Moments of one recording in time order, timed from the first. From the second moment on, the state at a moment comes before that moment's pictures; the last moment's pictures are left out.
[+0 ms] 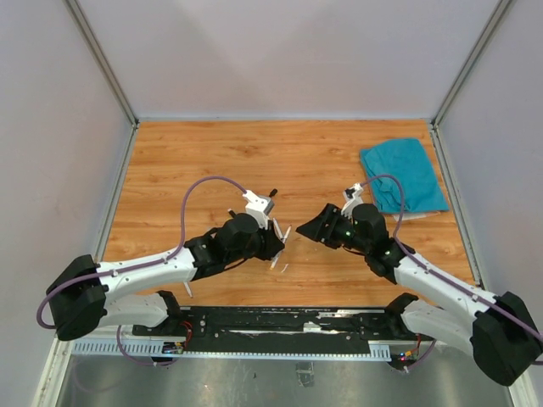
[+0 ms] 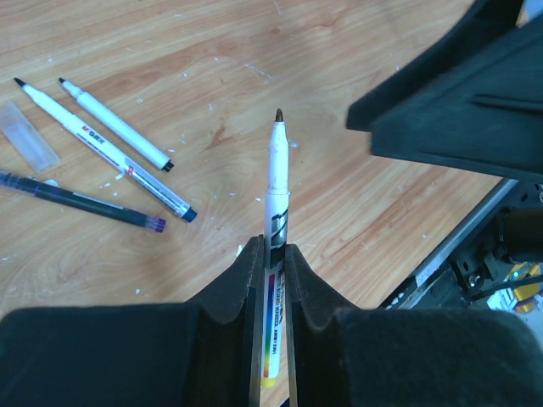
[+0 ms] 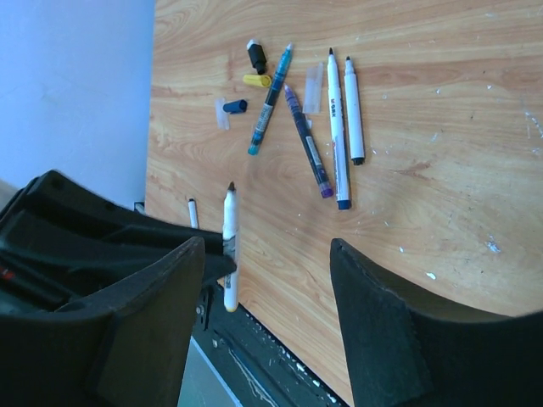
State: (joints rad) left arm -0.99 1.16 0.60 0.05 -0.13 -0.60; right arm 0.61 0.95 0.43 0.12 -0.24 0.93
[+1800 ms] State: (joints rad) left arm -1.02 1.17 0.59 0.10 -0.05 -0.59; right arm 0.75 1.13 0.50 0.29 -0.22 1.01
